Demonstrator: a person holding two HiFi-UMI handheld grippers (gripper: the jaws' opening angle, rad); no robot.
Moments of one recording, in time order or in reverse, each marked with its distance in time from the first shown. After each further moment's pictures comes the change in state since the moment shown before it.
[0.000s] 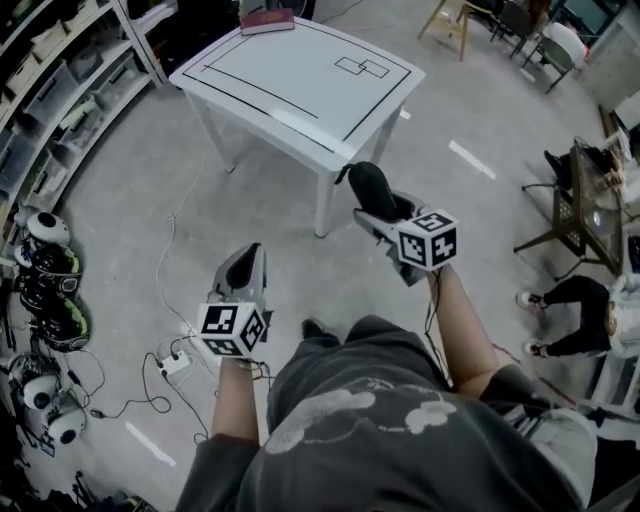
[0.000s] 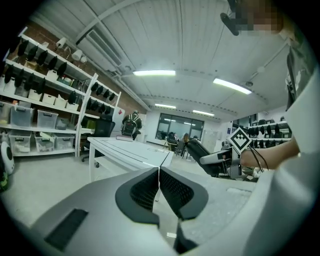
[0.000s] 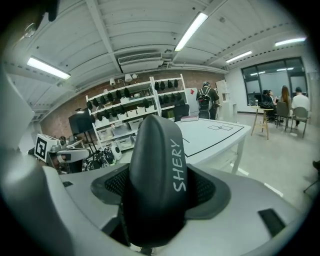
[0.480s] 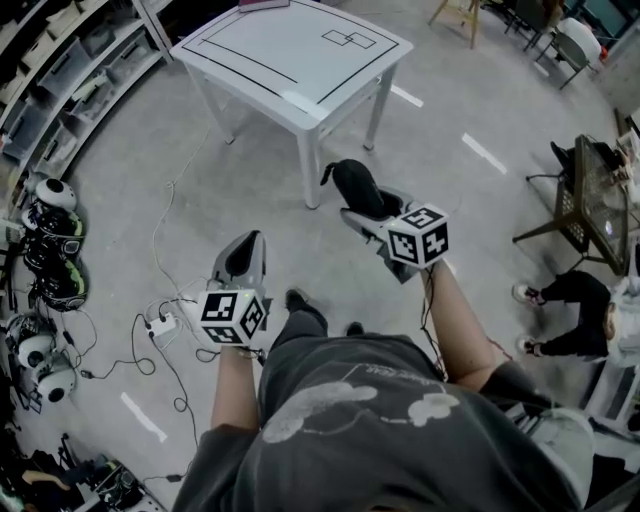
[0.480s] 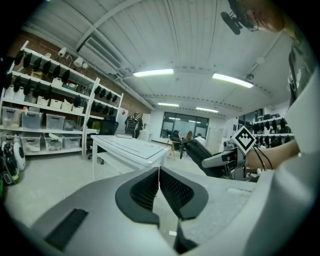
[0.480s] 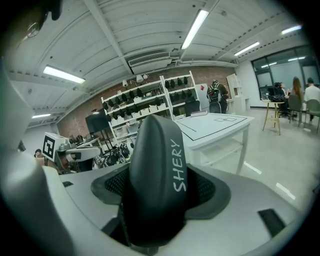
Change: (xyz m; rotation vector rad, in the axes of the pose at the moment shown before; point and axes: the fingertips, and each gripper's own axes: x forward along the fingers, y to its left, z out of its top) left arm -0.033 -0.122 -0.050 0.013 0.007 0.087; right arm -0.092 0.006 -0.077 -0.026 0.022 0.160
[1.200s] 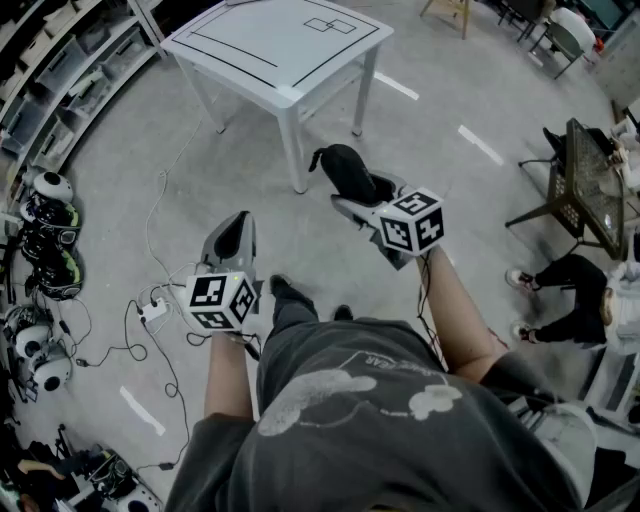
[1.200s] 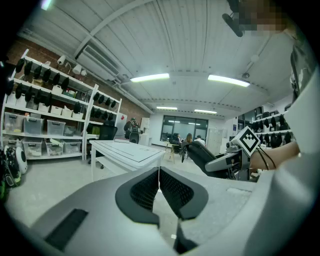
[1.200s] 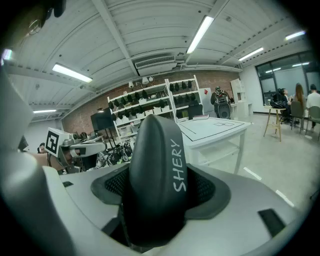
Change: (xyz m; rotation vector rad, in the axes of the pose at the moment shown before) left arm -0.022 -0.066 0.009 0.031 -0.045 0.015; right arm -0.070 0.010 -0.013 -0.057 -0.019 0.021
